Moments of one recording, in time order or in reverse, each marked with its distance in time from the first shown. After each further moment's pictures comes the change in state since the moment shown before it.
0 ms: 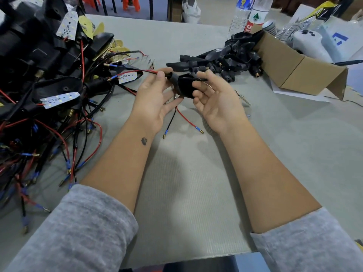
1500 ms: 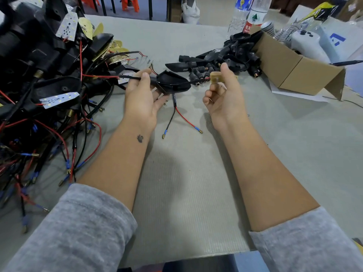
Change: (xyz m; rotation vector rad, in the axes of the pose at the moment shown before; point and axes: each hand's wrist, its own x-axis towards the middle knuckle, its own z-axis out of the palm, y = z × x) left_hand 0.007 0.004 -0.006 -0.086 0.248 0.023; right_hand 0.004 -0.003 -0.004 0.035 0.224 -0.134
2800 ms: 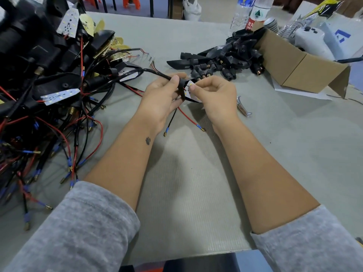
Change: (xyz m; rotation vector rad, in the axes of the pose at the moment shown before) left_hand -0.011 -0.009 0.007 0.289 -0.331 -0.030; right_hand -0.008 0.014 0.003 -0.683 -0.061 -0.283
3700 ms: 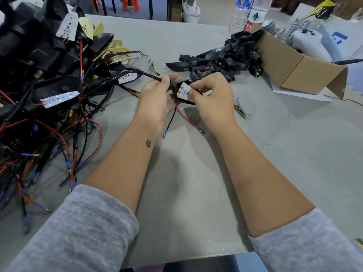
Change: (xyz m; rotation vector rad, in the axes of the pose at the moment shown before) left_hand -0.004 0.005 0.003 -0.110 0.142 -0.016; right_hand -0.001 -0.001 0.004 -0.267 0.030 -0.225
